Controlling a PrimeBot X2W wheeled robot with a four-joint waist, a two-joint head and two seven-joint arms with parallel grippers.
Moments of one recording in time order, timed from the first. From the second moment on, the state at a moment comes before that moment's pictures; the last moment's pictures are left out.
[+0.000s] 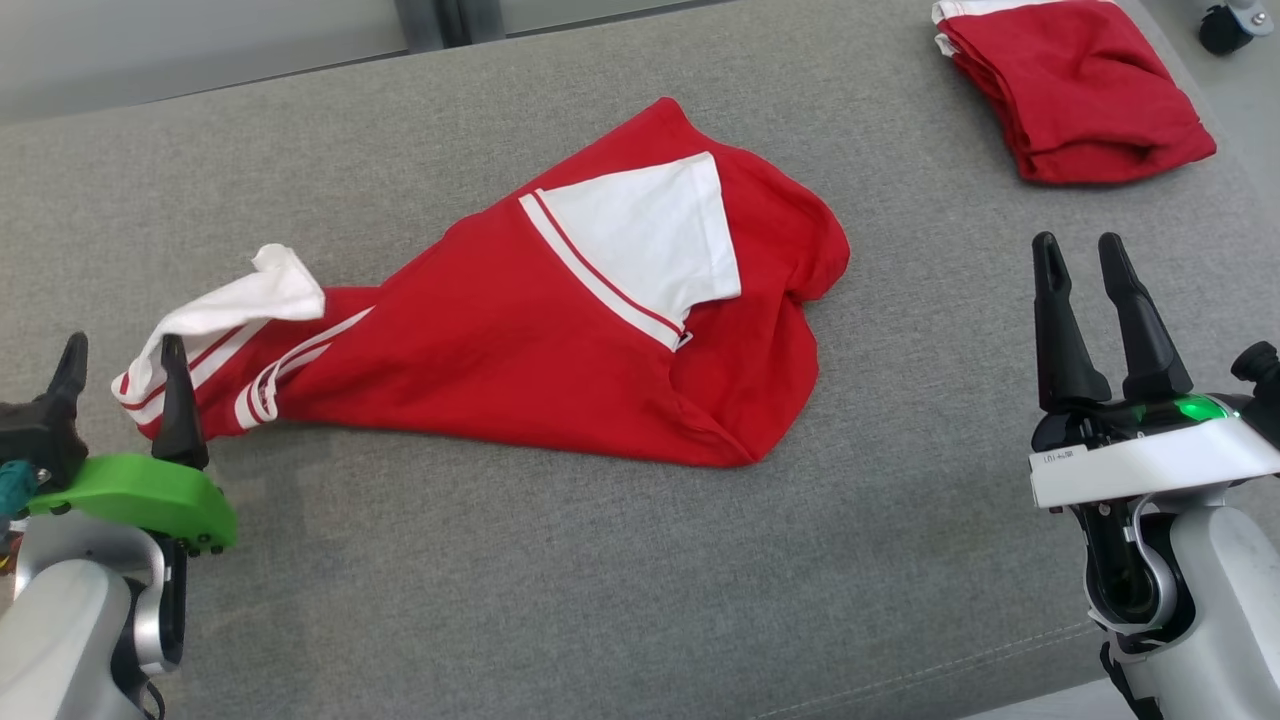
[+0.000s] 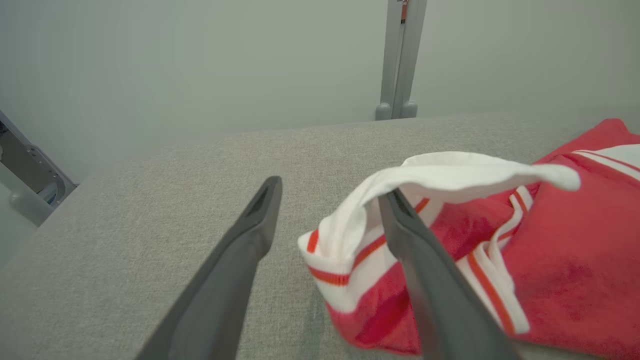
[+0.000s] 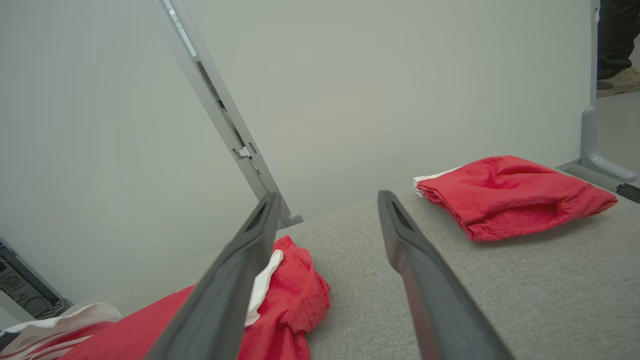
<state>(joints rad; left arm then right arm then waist) -0.36 0.58 -0.43 0.30 -0.71 0.28 -0.22 -0.24 -0.25 0.12 0.03 0.65 0.13 -0.26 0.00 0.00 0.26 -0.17</state>
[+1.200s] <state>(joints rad) -0.94 0.14 -0.94 0.68 -0.28 0.18 -0.07 -0.26 -0.23 0.16 0.04 0.66 0.13 -0.26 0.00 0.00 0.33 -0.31</state>
